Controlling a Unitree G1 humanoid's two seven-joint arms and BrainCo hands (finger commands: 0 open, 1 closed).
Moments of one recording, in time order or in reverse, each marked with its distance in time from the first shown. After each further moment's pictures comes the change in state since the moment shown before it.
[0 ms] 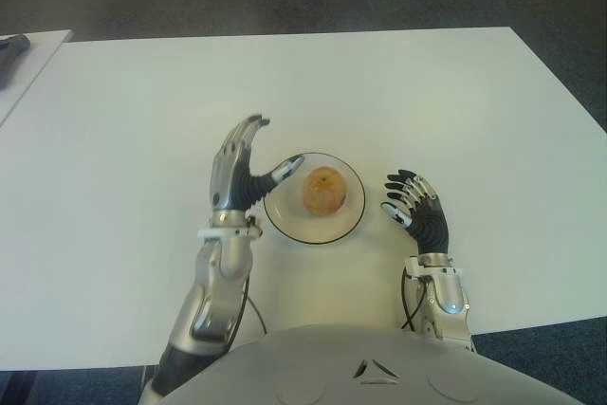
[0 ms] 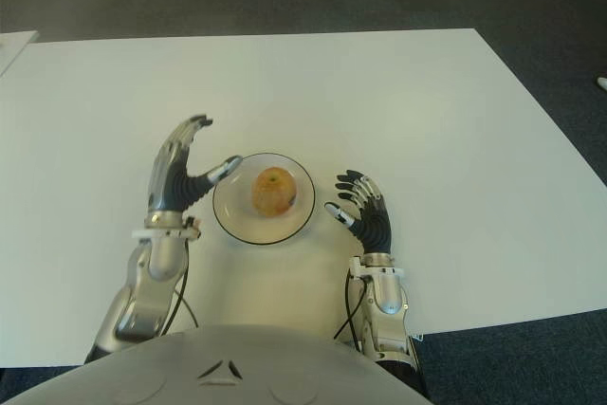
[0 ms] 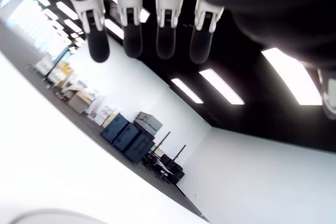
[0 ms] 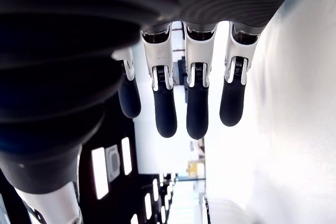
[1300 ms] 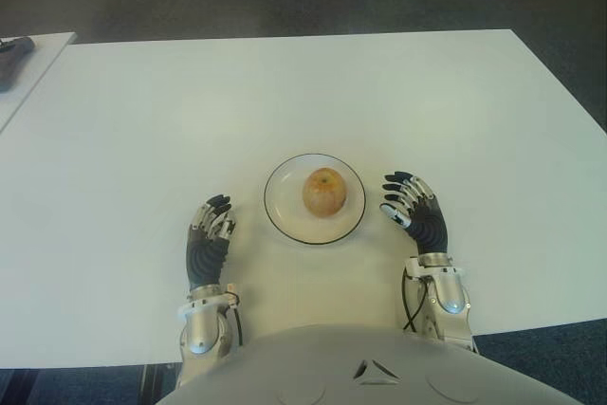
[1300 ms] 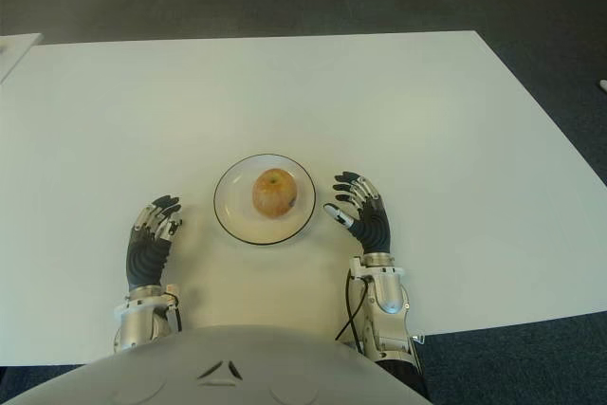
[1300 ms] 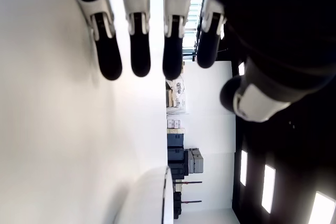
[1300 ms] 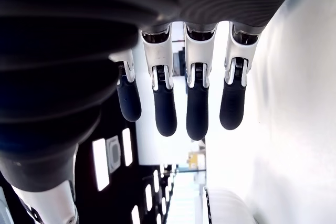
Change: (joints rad) left arm 0.285 -0.202 0.191 0.270 -0.585 -0.361 -0.123; right arm -0.007 -0.025 0.002 0.009 0.012 0.001 0.029
